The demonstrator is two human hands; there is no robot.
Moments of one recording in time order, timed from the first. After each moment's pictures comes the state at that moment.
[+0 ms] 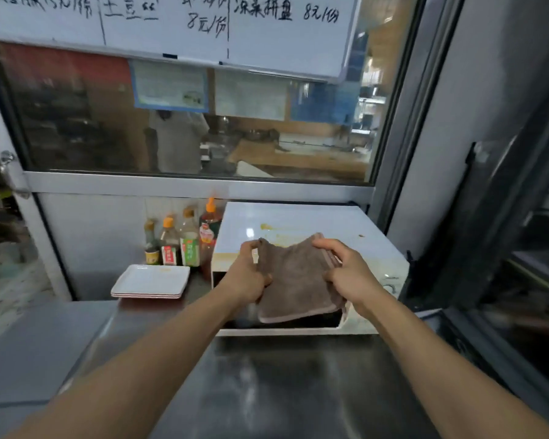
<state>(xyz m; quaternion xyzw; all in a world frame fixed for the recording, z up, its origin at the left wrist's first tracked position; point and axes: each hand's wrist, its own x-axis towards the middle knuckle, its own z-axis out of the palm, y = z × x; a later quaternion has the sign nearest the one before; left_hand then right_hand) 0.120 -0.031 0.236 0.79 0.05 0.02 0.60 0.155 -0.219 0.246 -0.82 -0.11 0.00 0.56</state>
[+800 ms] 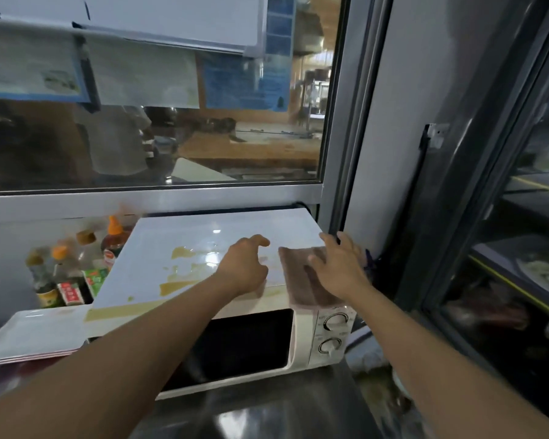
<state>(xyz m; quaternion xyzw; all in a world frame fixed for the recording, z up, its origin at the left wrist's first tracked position) 0.306 -0.138 0.237 0.94 -0.05 0.05 0.34 0.322 -0.328 0.218 -0.97 -0.01 -0.11 0.23</state>
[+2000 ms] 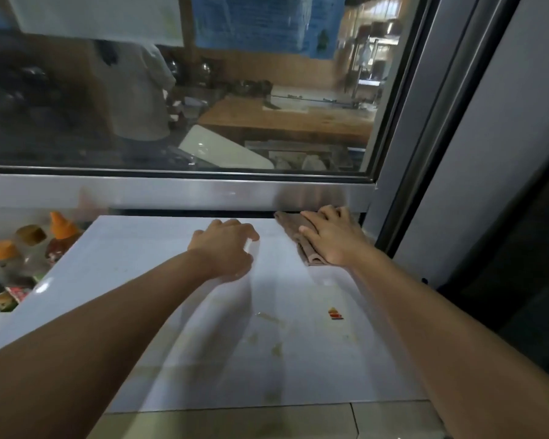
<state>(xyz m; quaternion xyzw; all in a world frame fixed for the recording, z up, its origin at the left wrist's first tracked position) 0.494 -0.095 0.204 0.99 0.00 0.00 0.10 0.586 -0.306 0.182 -0.98 -0.20 -0.04 0.04</state>
